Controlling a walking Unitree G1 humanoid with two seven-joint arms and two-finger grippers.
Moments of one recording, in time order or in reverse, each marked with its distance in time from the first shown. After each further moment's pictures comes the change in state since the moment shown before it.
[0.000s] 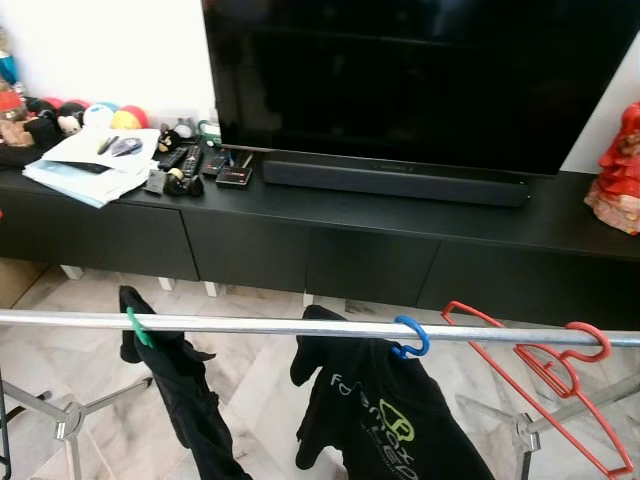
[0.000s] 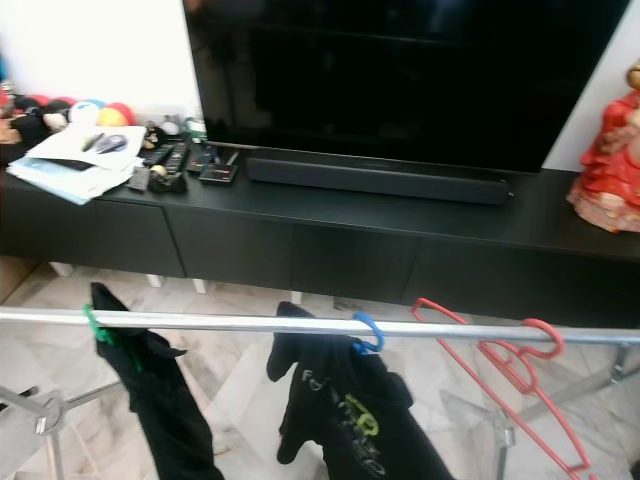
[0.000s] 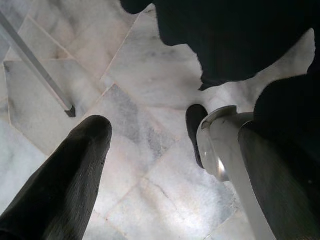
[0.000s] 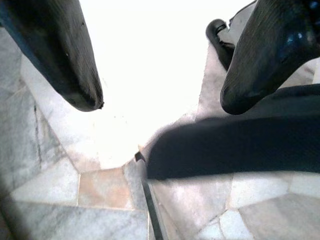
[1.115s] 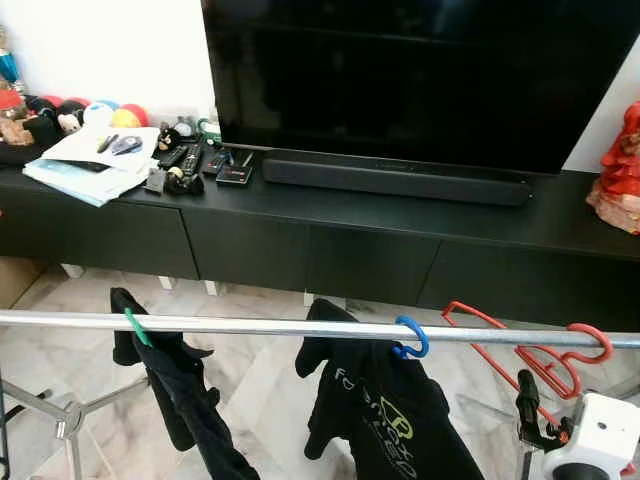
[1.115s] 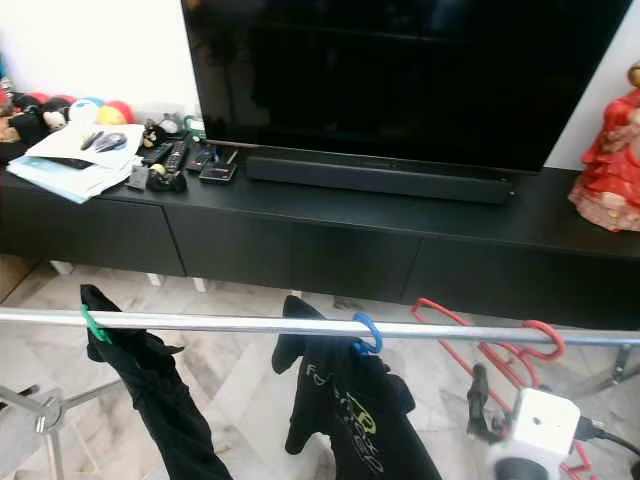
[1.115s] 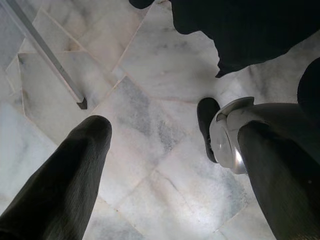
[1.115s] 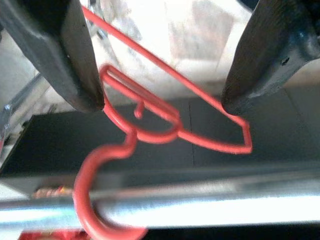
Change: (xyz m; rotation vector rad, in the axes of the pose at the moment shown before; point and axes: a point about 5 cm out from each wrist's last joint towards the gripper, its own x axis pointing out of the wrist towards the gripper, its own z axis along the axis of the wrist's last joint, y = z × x) left arm -0.003 0.009 -0.006 0.014 0.021 0.038; right arm -0.122 0.039 0.133 -0.096 -0.832 0.329
